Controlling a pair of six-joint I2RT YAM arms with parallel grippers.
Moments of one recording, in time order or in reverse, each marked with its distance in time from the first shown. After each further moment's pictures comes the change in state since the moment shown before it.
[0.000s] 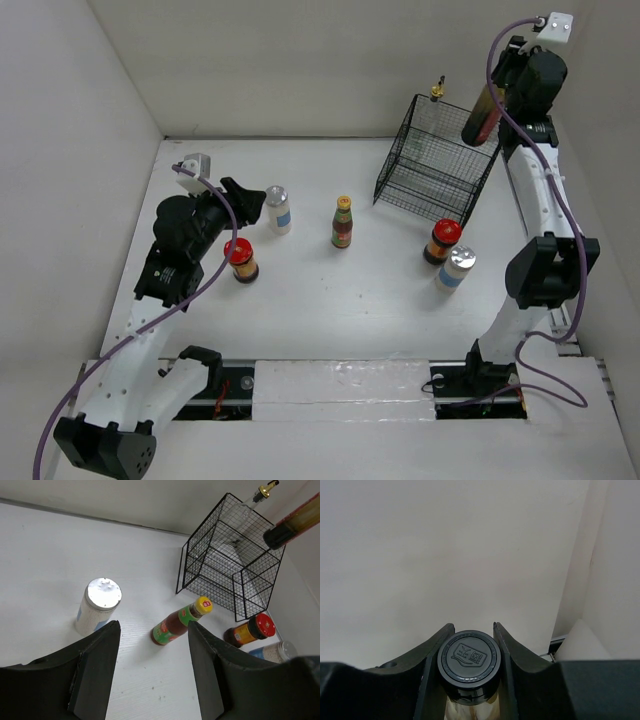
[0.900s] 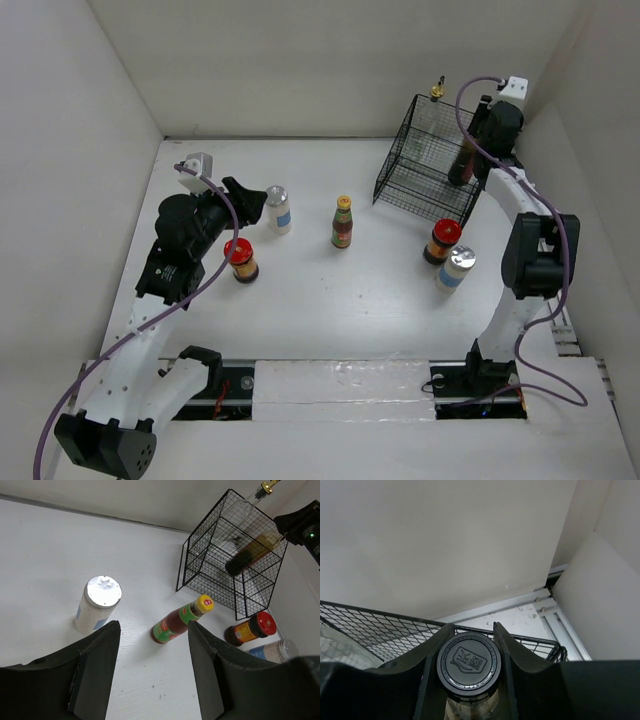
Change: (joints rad) left arm 0.000 0.016 0.000 0.000 0.005 0.000; right arm 0.005 0.086 -0.391 0.244 0.077 0.012
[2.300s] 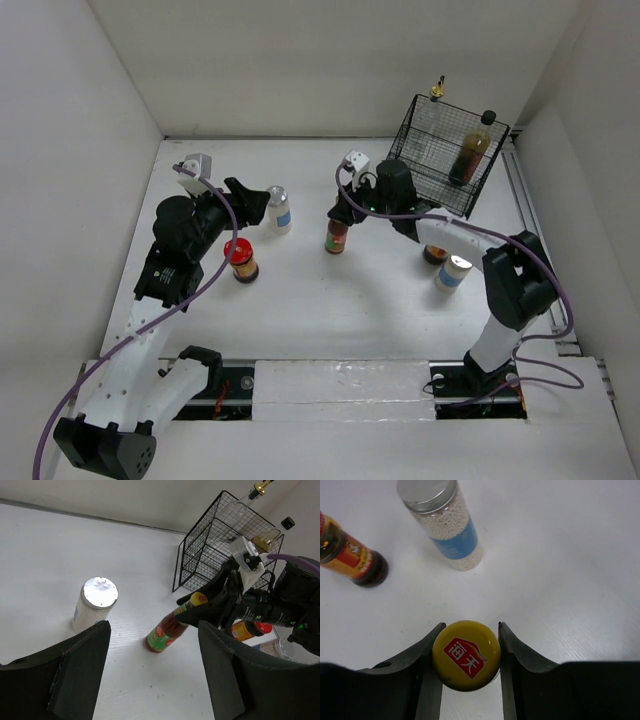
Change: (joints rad) left arm 0.000 -0.016 0.000 0.000 0.014 0.000; right arm 0.586 -0.166 -0.352 -0.193 -0.670 -0.105
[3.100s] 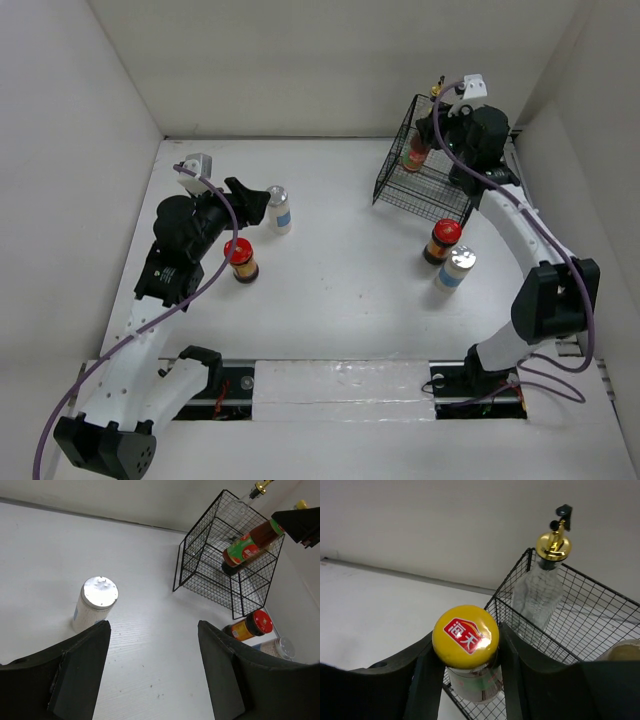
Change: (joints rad) left arm 0.000 0.004 0.000 0.000 0.000 0.000; right arm -0.374 -0.181 0.187 0.019 0.275 0.134
